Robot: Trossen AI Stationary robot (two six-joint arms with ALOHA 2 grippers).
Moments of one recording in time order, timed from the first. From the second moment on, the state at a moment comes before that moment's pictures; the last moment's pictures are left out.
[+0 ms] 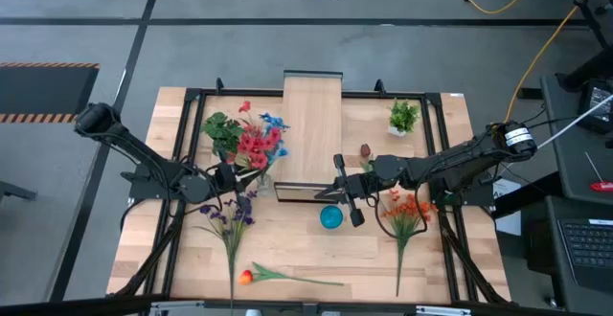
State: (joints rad) left arm -0.51 1.00 0.30 0.46 -1.00 -0.17; right arm 0.20 1.45 0.75 0.65 -0.08 -0.17
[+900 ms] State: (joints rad) left arm -0.70 0.92 0.33 0.44 -1.20 -0.02; right arm 0.20 1.47 0.75 0.65 -0.08 -0.16
